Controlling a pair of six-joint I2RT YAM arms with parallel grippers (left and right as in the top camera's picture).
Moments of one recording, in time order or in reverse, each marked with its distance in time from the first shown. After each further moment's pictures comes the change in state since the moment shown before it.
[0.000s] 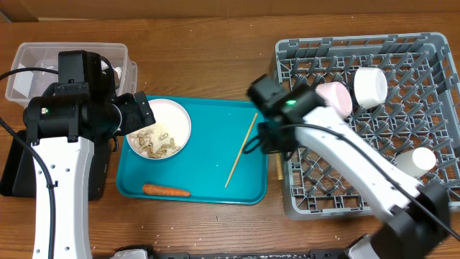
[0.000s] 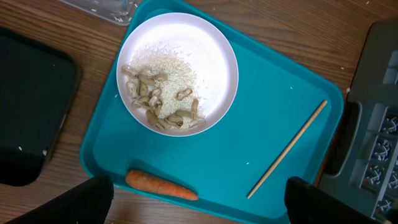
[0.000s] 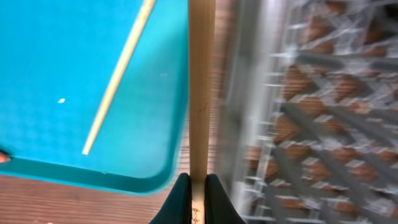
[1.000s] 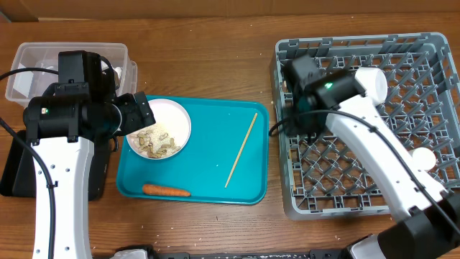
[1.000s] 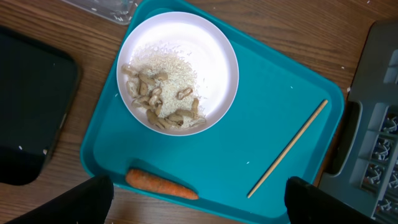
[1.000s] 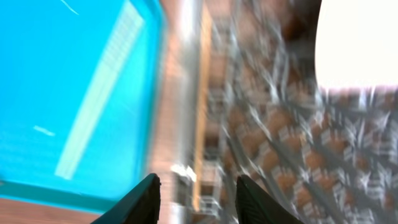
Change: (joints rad) left arm 0.000 0.000 0.000 -0.003 0.000 0.000; right arm -0.161 -0.029 0.073 0.016 -0.008 -0.168
